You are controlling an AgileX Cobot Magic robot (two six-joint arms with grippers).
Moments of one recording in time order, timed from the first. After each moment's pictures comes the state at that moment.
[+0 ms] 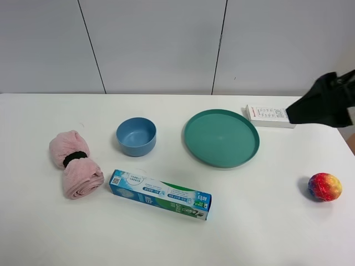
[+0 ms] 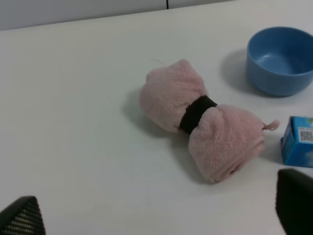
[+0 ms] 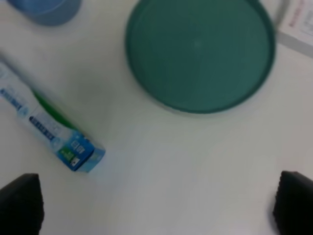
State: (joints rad) left arm 0.02 0.00 -0.51 -0.05 1.06 0.08; right arm 0.37 1.01 -1.13 0.12 1.15 -0.15
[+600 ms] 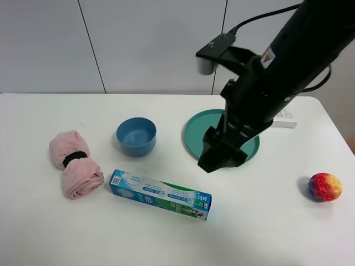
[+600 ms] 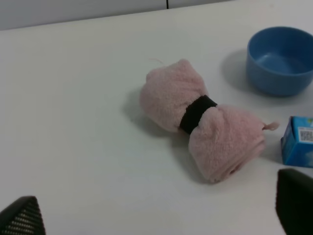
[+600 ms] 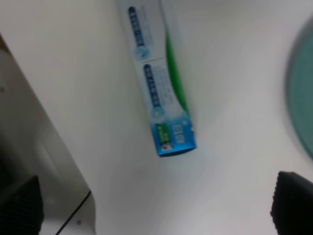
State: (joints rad) left arm 0.02 0.00 -0.51 -0.05 1.06 0.08; right arm 0.69 1.46 -1.28 0.24 1.18 -0.44
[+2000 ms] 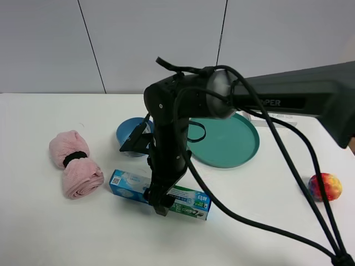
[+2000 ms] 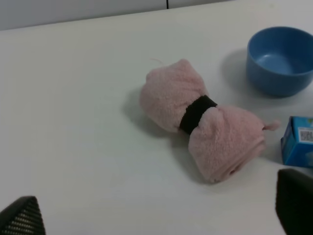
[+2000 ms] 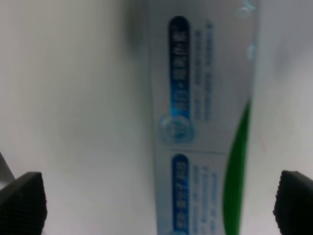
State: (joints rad) left arm 0.02 0.00 -0.51 -0.05 1.06 0.08; right arm 0.89 2.05 -1.46 0.14 1.10 -0.47
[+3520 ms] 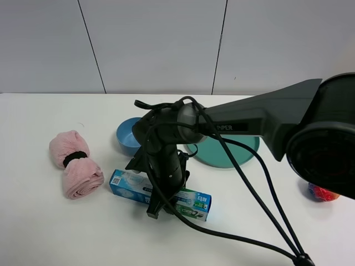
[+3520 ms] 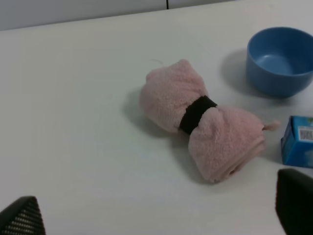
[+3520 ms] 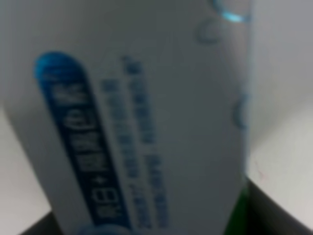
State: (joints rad) left arm 0.02 0.00 -0.51 -0.05 1.06 0.08; right arm 0.92 2.22 -1.48 -0.01 1.06 -0.26
